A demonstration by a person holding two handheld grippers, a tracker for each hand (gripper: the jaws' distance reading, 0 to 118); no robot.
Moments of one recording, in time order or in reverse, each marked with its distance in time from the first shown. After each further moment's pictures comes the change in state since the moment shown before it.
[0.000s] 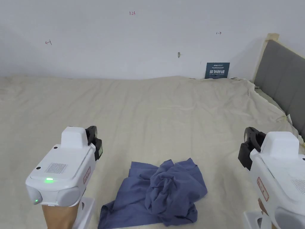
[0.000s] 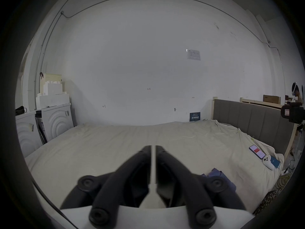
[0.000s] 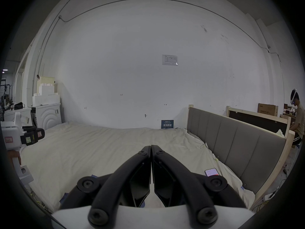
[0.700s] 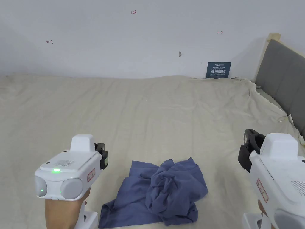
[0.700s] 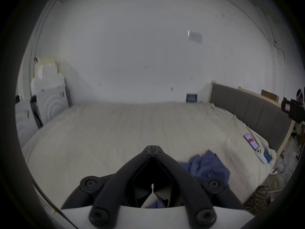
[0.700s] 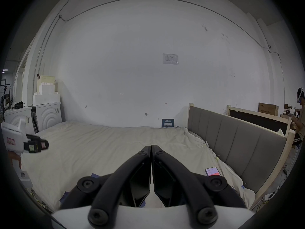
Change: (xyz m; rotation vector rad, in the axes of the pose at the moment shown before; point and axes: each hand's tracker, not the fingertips) left arm 0.001 -0.013 -0.023 -0.329 -0.077 0.073; right arm -0.018 0.006 0.009 -0.013 0.005 0.001
